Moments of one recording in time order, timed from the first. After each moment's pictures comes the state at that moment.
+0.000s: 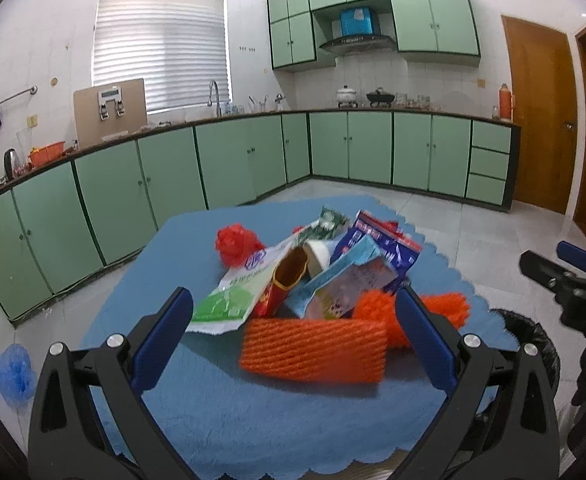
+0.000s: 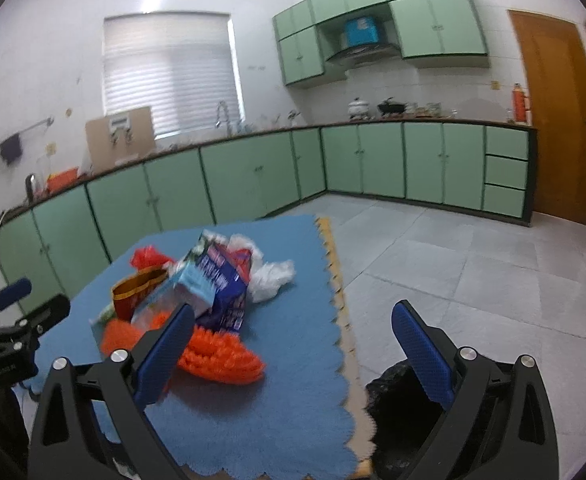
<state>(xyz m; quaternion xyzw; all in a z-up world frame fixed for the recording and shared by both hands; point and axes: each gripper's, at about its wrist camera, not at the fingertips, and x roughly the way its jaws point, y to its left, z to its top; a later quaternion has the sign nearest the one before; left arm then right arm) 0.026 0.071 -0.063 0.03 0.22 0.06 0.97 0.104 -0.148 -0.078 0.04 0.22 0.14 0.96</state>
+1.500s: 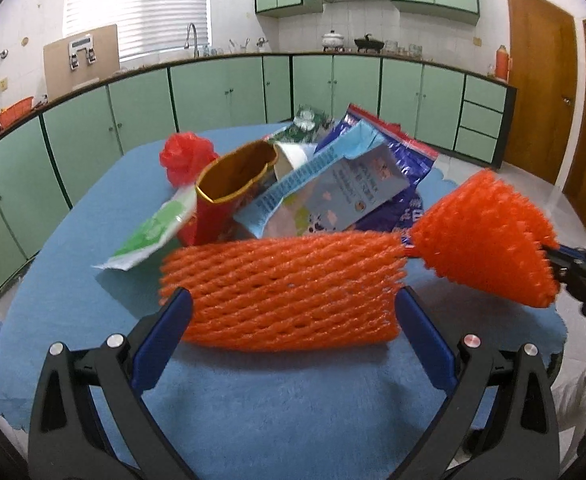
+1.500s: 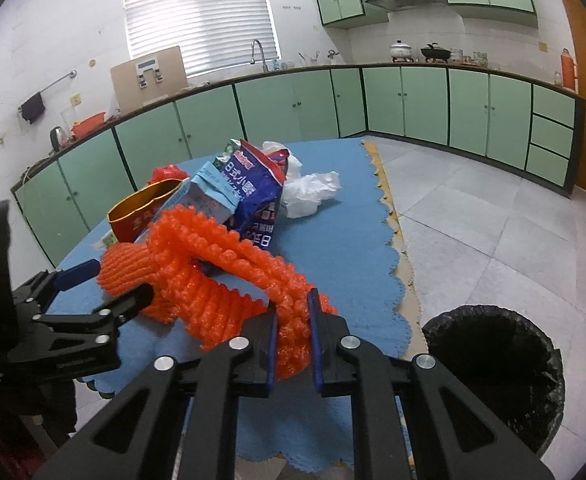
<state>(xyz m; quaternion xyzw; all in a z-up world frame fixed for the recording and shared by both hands) 0.090 0.065 -0.146 0.01 0.32 0.03 0.95 0.122 -0.138 -0.123 0.03 0.31 0.21 0.93</state>
